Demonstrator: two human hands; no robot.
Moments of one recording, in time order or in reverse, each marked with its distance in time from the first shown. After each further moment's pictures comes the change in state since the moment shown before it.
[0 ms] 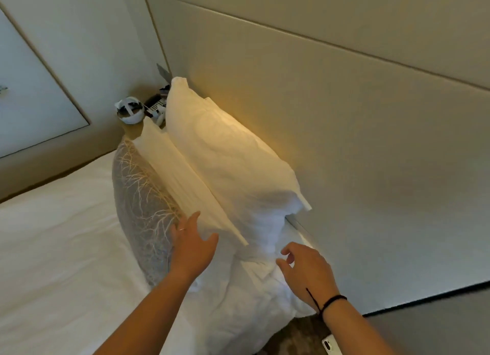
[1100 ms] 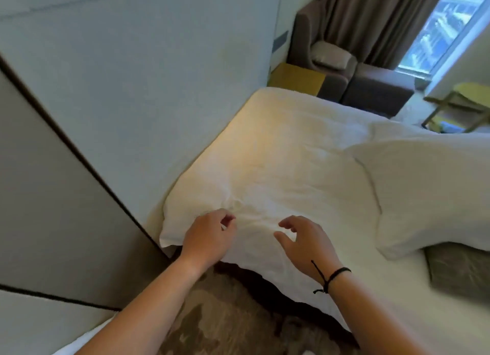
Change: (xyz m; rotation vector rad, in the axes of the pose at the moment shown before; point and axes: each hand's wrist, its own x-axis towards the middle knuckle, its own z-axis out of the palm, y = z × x) left_hand -0.518 0.111 0.153 0.247 -1.566 1.725; right_hand -0.593 -0.016 0.106 0.351 1.115 1.660
